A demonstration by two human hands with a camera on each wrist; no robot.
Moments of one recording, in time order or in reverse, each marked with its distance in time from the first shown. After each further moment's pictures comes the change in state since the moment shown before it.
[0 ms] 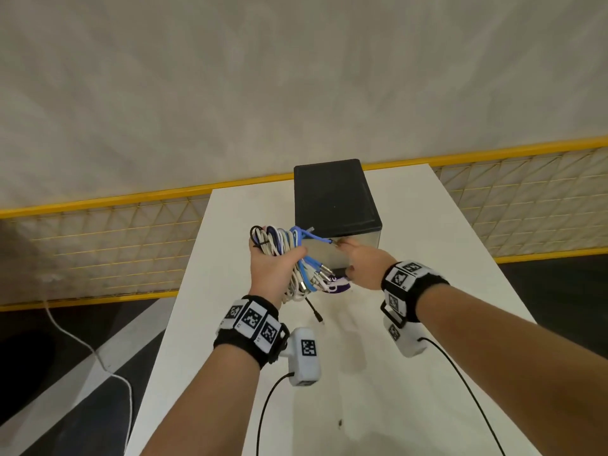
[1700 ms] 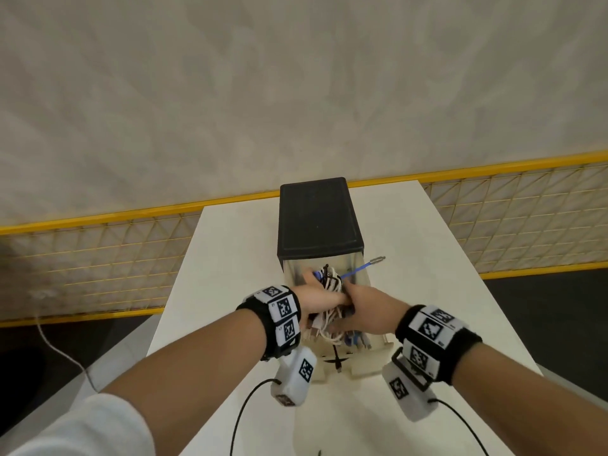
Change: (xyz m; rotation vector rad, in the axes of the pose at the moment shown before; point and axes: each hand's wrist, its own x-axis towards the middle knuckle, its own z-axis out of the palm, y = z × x) left_hand 0.007 -0.025 0.083 0.629 -0.561 -0.330; right_hand -0.052 0.012 -0.012 0.277 -0.178 0.012
